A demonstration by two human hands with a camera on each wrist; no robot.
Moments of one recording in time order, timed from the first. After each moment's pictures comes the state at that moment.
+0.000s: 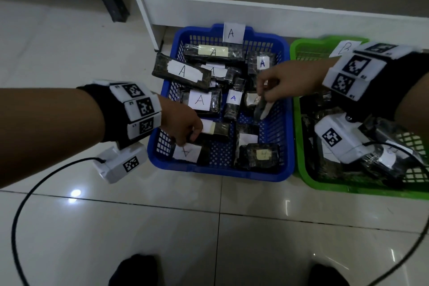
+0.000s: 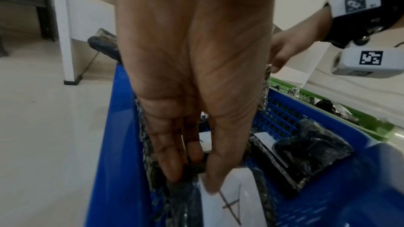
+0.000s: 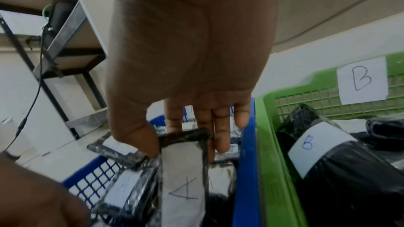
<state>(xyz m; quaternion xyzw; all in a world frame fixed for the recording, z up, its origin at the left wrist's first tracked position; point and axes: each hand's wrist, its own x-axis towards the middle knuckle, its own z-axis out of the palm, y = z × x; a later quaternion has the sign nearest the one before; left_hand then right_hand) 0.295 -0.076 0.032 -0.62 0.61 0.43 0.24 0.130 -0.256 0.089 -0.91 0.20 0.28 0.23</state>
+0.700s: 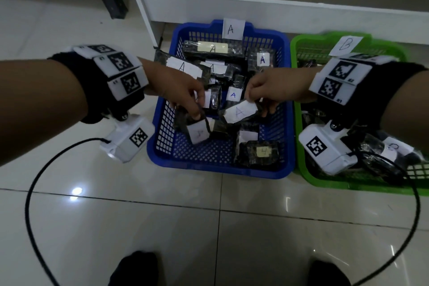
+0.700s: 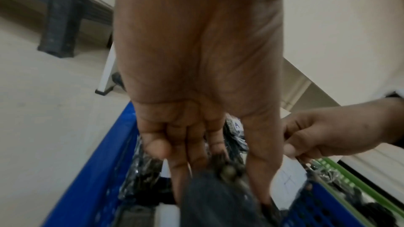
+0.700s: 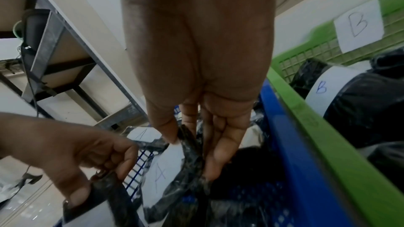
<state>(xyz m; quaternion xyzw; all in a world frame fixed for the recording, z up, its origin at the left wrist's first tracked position) 0.311 -0.094 0.074 -0.71 0.48 0.52 0.04 0.135 -0.236 0.062 -0.80 0.30 0.23 0.47</state>
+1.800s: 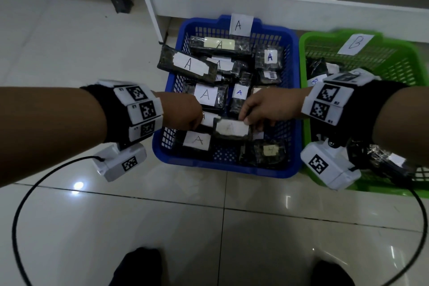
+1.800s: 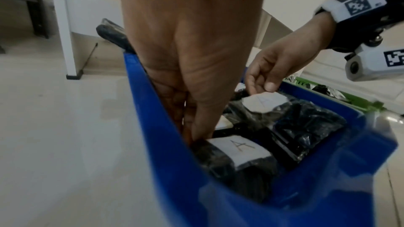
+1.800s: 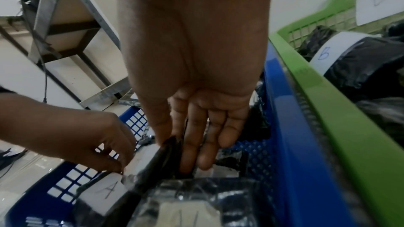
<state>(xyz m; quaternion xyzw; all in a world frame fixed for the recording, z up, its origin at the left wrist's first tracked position) 0.298 -0.067 0.032 -0.63 0.69 0.28 0.22 0.134 -0.210 0.044 -0.81 0.25 0.31 0.44</state>
